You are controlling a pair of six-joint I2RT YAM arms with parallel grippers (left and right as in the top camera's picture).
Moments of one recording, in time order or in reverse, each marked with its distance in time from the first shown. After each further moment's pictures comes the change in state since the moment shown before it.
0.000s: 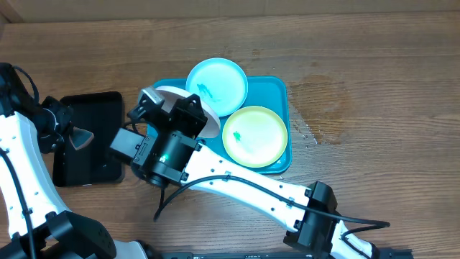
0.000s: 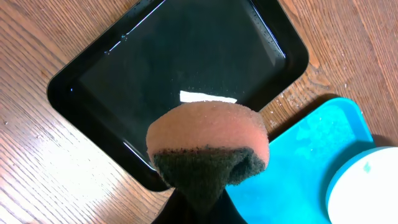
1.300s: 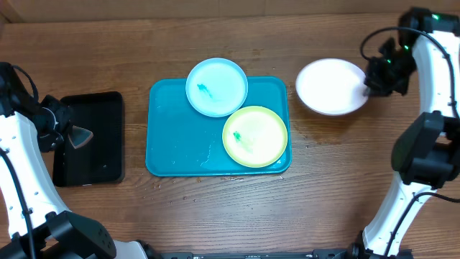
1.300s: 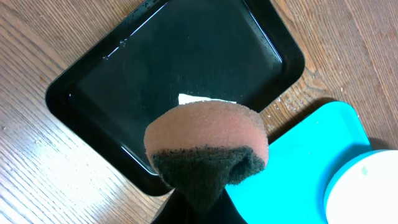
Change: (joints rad) left arm 0.000 0.000 0.000 0.016 0.000 0.000; right arm -1.404 0.001 -0.230 -0.156 -1.364 0.055
